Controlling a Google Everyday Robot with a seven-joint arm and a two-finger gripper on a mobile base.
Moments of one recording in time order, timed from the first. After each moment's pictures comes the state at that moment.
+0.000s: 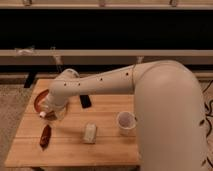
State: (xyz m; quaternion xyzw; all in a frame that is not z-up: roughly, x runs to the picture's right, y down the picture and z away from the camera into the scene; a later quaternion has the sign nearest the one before) arm -0.280 0.114 0.727 -0.14 -0.36 -0.39 0.83
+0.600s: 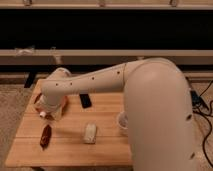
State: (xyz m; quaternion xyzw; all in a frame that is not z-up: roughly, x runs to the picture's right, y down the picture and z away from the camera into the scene) arm -0.315 0.130 0.720 -0.15 -0.35 -0.47 0.79
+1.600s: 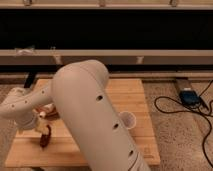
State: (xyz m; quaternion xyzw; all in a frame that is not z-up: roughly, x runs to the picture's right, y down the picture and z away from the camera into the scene) arm -0.366 0.226 0.767 -0.23 -0.28 -0.64 0.68
